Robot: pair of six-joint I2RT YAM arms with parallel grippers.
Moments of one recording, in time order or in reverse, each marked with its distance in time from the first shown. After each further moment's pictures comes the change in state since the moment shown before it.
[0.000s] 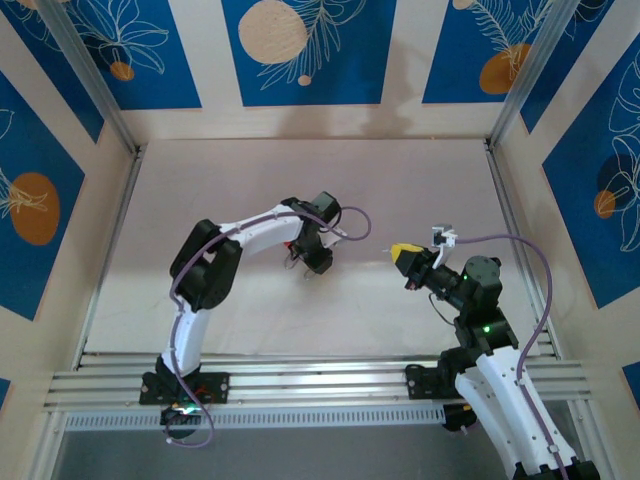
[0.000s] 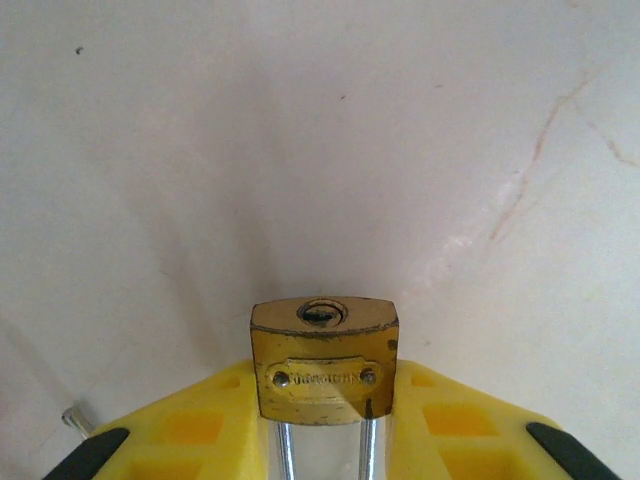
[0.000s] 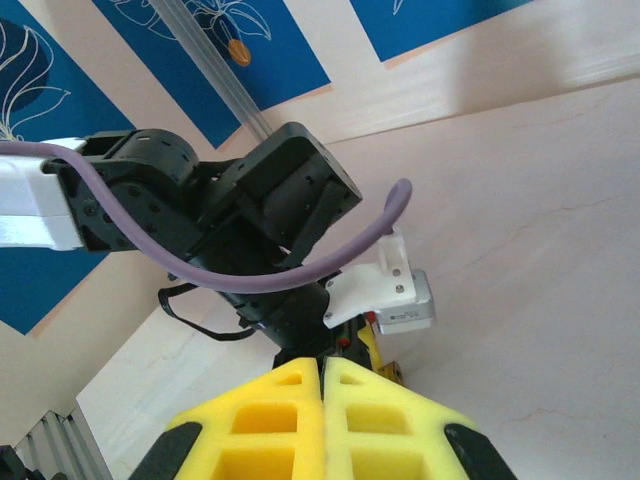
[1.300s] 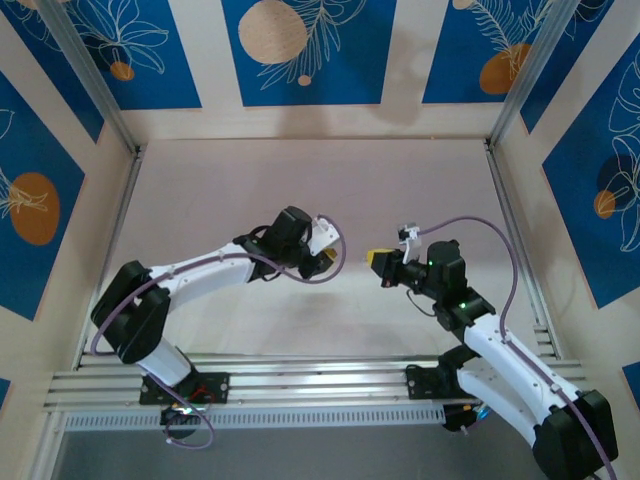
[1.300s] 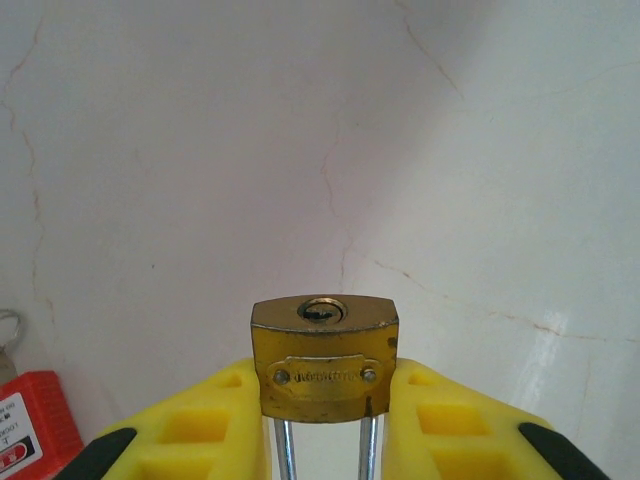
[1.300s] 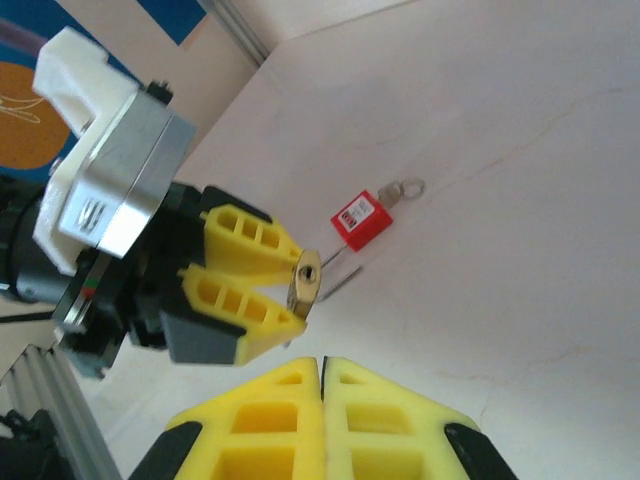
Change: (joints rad) left arm -0.063 -0.525 -0.572 0.667 0.057 0.074; right arm 0.226 0.312 0.019 0.105 0.158 -0.028
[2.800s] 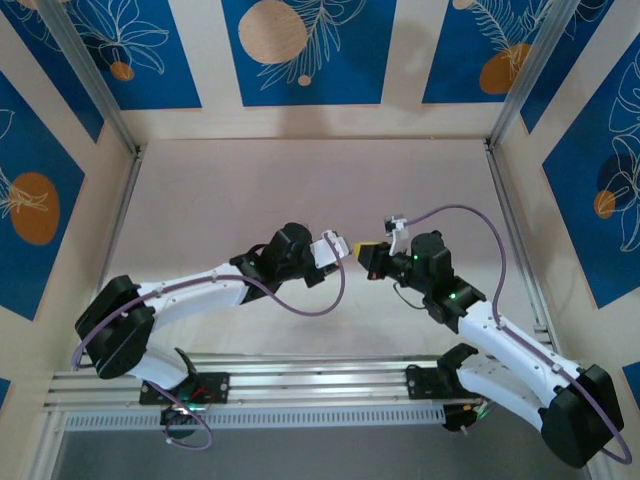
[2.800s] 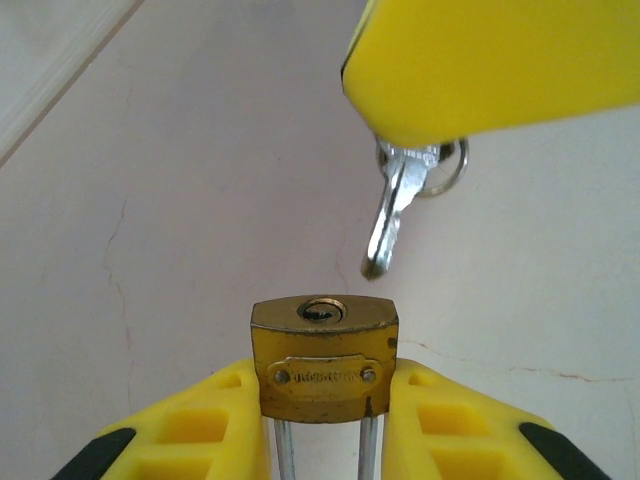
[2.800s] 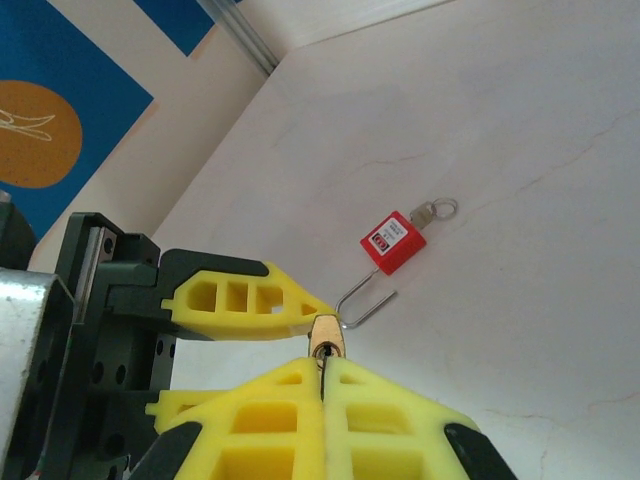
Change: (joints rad) left arm -0.108 -0.106 -0.129 0.244 -0.139 0.180; right arm 0.139 0.105 0.103 0.001 0.120 0.080
